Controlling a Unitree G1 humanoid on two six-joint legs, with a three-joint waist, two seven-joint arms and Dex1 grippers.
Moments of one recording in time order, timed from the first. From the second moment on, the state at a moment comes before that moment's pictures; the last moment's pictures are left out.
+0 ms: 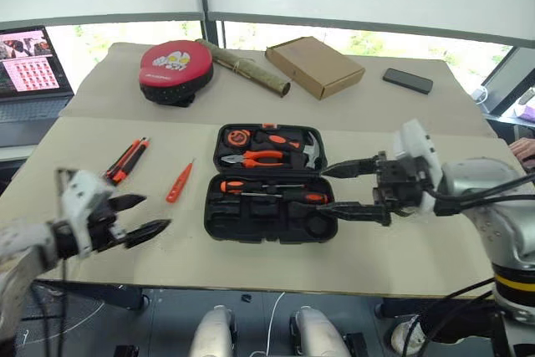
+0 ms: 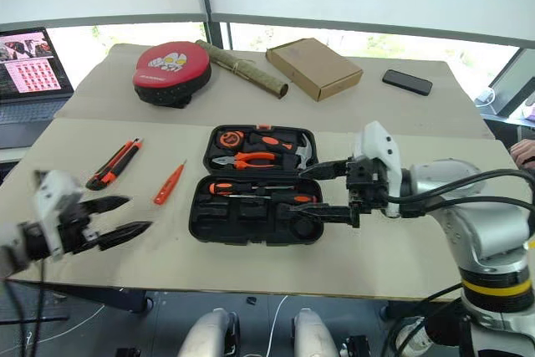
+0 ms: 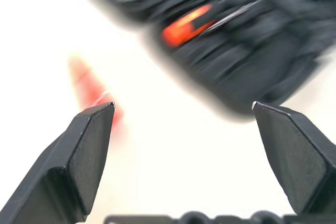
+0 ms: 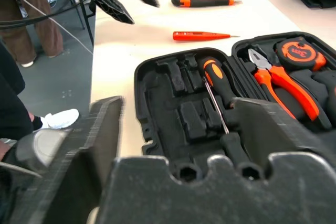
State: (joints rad) left arm 0.23 0.82 0.59 -0.44 -0.53 0.81 -0.90; right arm -0.43 -0.80 -0.15 -0.47 0.66 0.83 1.14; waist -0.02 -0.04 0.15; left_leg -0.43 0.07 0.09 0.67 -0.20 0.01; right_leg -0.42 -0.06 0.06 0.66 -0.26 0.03
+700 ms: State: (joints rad) left arm -0.69 0.79 0.01 -0.03 -0.47 1.41 -0.50; right arm -0.36 -0.80 -0.17 -0.62 0.77 0.84 0.93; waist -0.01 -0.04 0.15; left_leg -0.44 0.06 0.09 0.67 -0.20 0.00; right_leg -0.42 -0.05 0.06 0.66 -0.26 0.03
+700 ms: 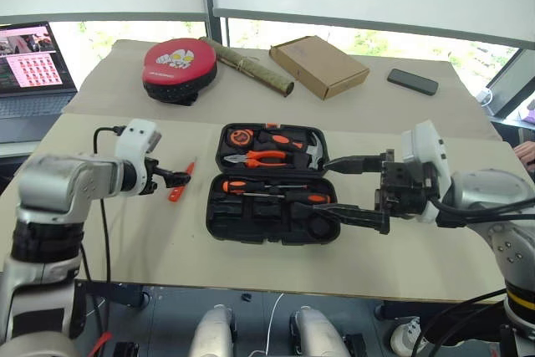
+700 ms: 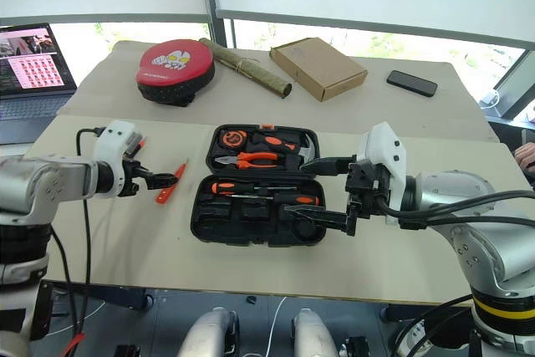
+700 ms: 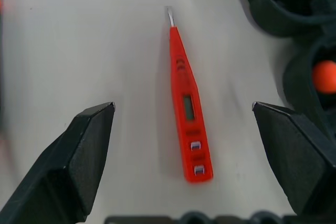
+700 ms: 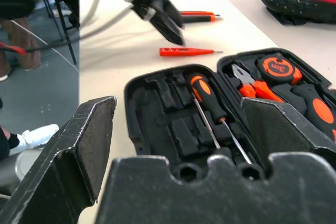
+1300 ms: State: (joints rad) left arm -1.02 0.75 -0.40 0.57 -0.20 1.14 -0.86; right arm -0.25 -0.77 -0.17 -0.72 0.85 0.84 0.76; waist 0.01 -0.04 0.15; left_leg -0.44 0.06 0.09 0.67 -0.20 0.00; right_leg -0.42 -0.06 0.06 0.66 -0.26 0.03
